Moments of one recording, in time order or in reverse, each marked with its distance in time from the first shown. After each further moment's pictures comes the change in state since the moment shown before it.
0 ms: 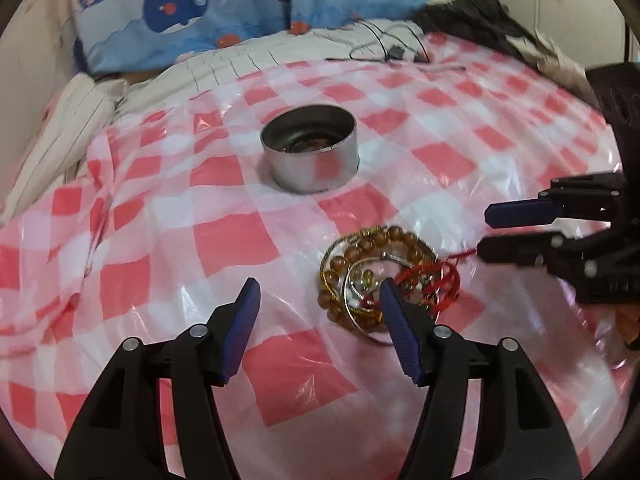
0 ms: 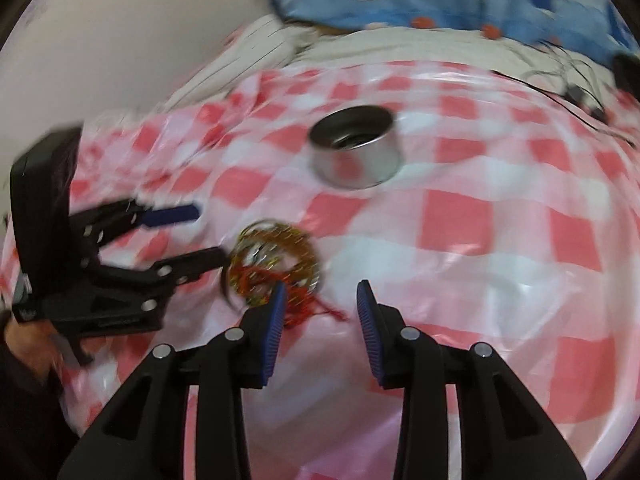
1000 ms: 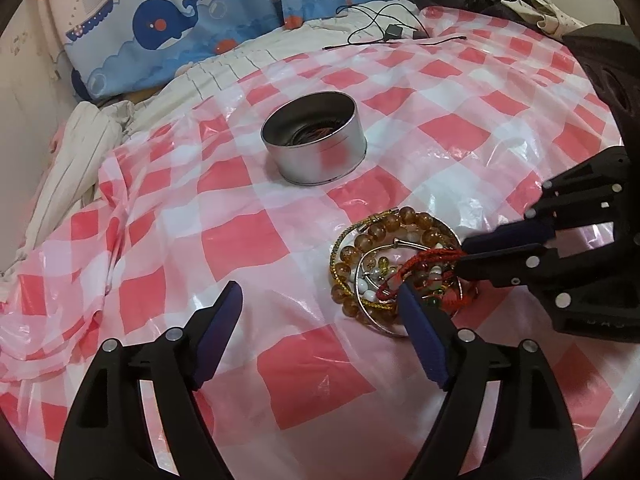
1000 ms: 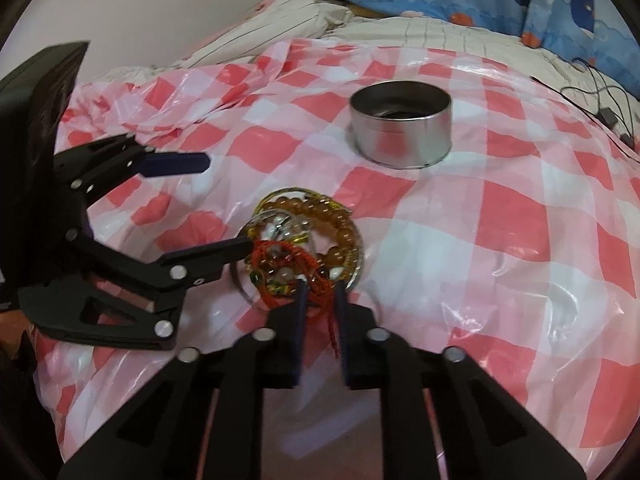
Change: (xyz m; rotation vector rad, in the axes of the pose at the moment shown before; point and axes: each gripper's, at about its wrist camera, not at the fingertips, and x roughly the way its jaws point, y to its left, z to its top) left arm 0.009 -0.010 0.001 0.103 0.027 0.107; right arm 0.029 0.021 -0.005 -0.084 0.043 0.035
